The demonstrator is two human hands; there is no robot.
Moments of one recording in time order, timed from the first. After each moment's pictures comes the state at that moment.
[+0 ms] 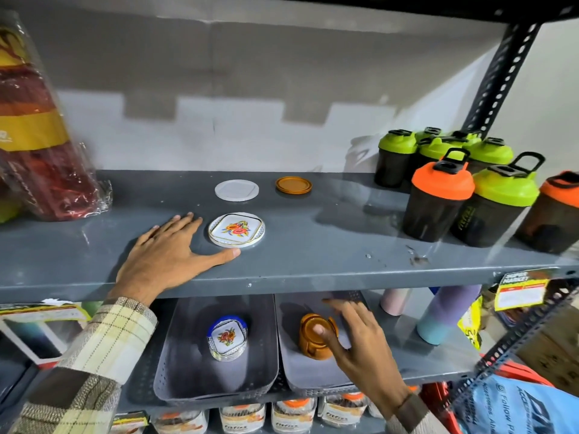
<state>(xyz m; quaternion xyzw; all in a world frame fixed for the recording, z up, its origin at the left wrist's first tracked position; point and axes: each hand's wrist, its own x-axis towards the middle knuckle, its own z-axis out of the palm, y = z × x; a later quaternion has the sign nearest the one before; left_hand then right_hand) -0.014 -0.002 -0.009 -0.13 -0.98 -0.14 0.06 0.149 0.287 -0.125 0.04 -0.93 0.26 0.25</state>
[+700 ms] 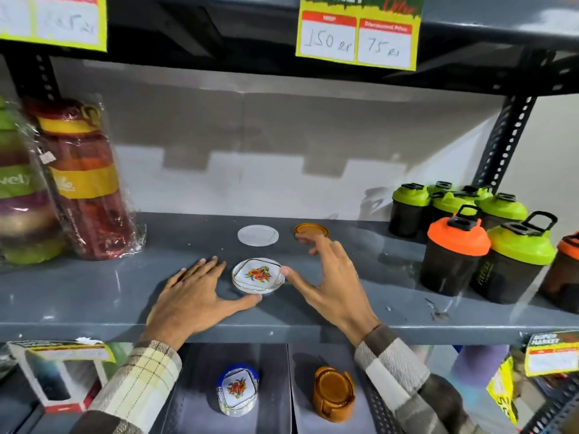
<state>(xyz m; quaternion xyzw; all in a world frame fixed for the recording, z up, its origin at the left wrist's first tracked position) -0.011 -0.002 -0.008 -0.13 -0.98 -0.14 0.06 0.048 0.234 0.014 0.13 -0.89 0.29 0.32</state>
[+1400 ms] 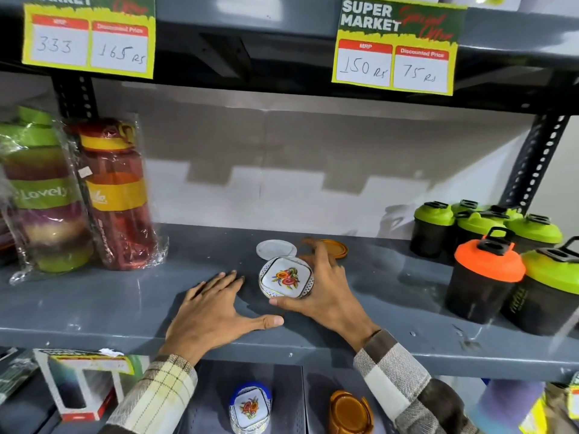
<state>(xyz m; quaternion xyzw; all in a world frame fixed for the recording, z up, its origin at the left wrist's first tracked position) -0.013 -0.004 -0.006 -0.13 -0.98 -0.14 0.06 0.002 0.212 0.012 0.12 -0.91 0.32 0.22</state>
